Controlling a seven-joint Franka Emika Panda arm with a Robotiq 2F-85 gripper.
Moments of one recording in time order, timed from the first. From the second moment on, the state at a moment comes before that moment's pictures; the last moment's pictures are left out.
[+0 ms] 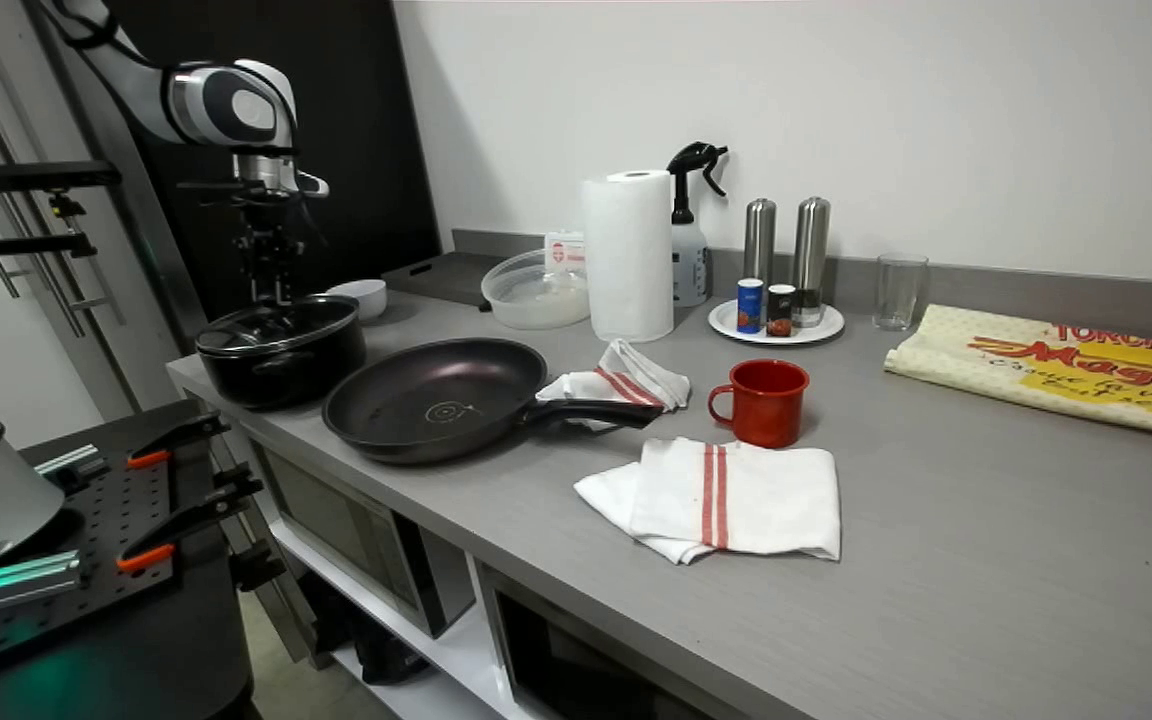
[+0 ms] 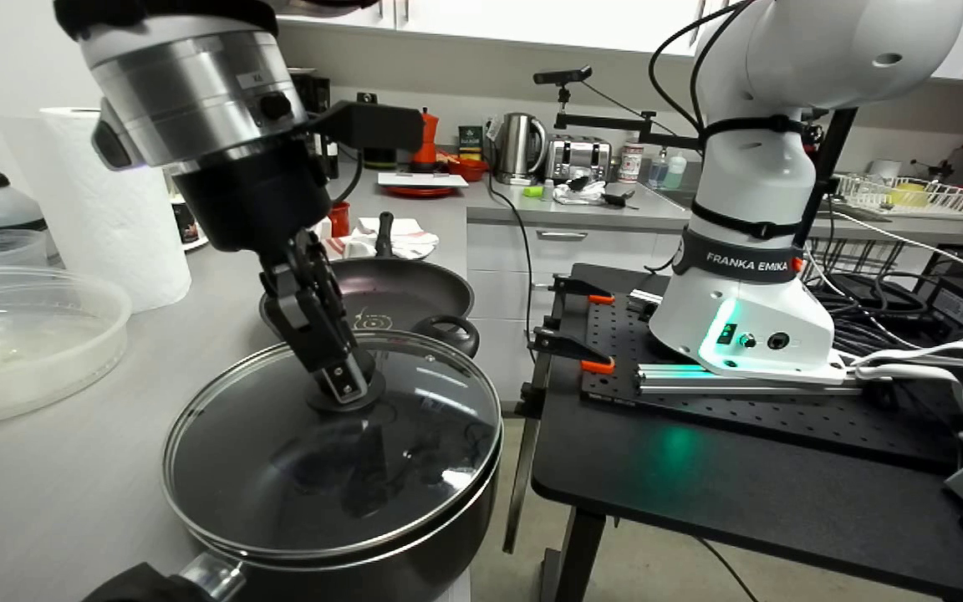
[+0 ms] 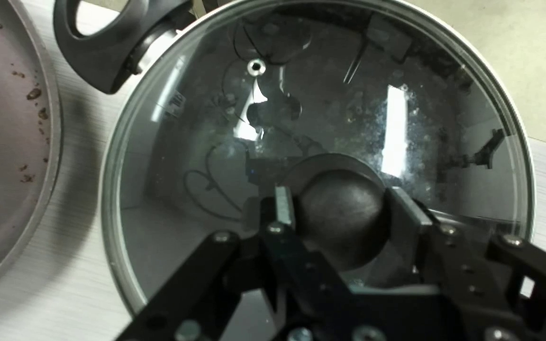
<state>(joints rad) 0.39 0.27 0.32 -2.25 -0.03 2.23 0.16</state>
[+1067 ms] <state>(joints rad) 0.40 0.23 0.32 -2.28 -0.03 2.23 0.21</state>
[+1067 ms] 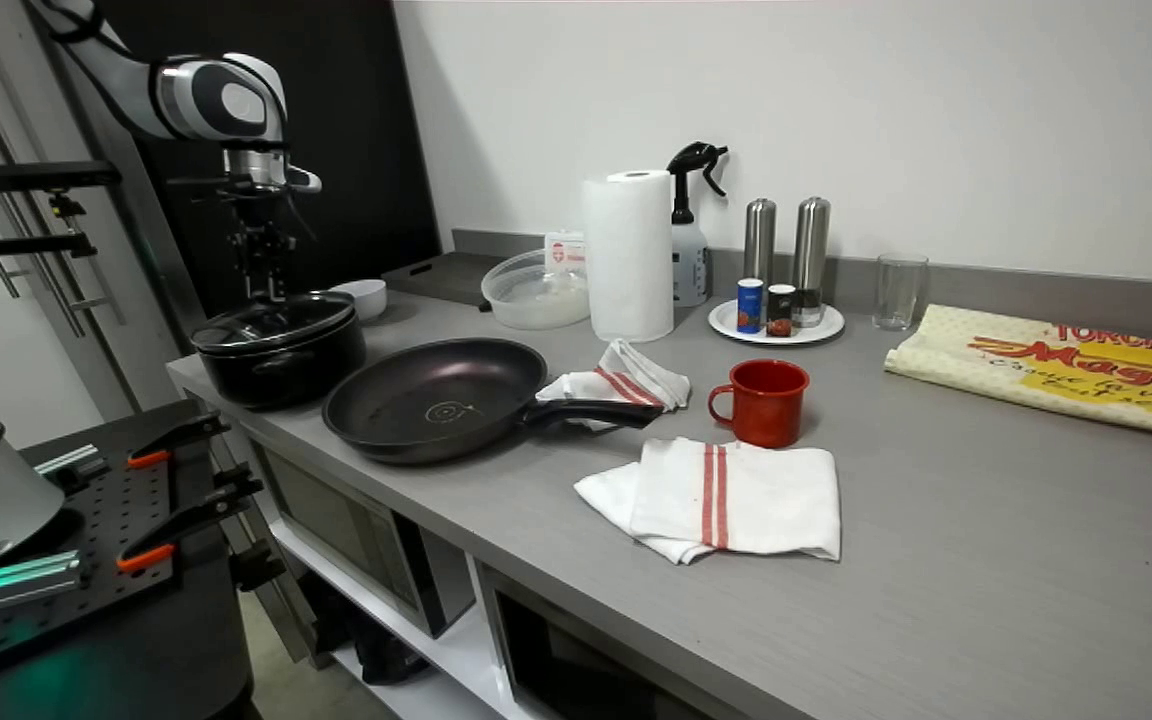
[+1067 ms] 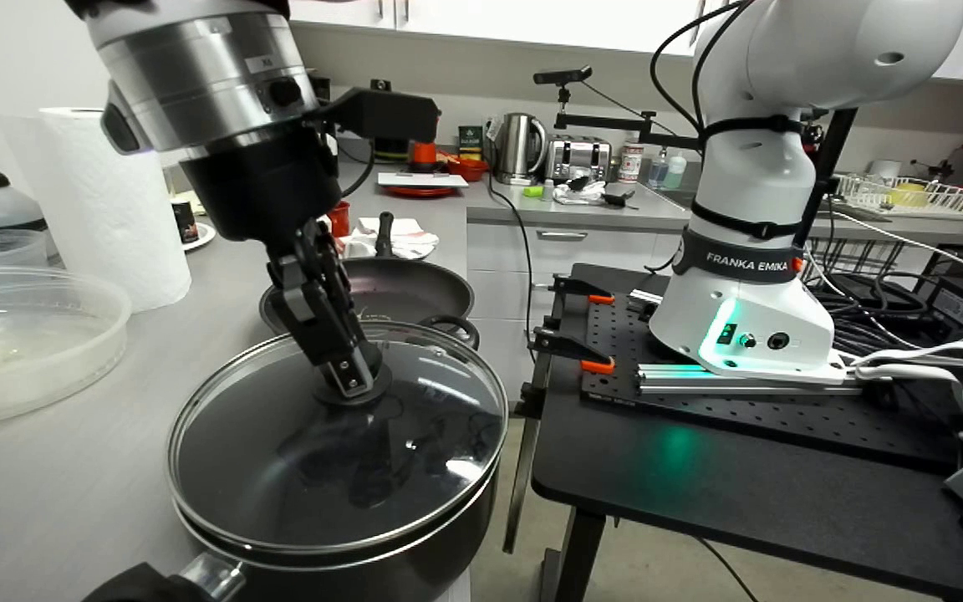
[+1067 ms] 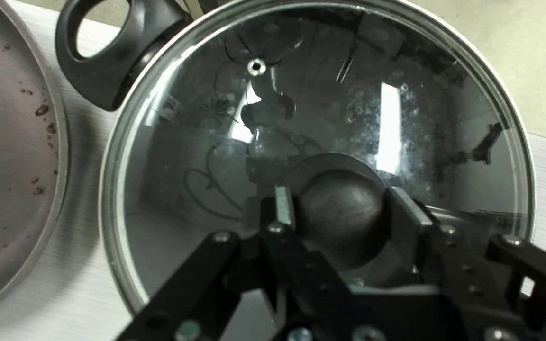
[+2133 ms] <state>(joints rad) 0.40 0.24 0.32 -2.28 -0.03 2.23 0.21</state>
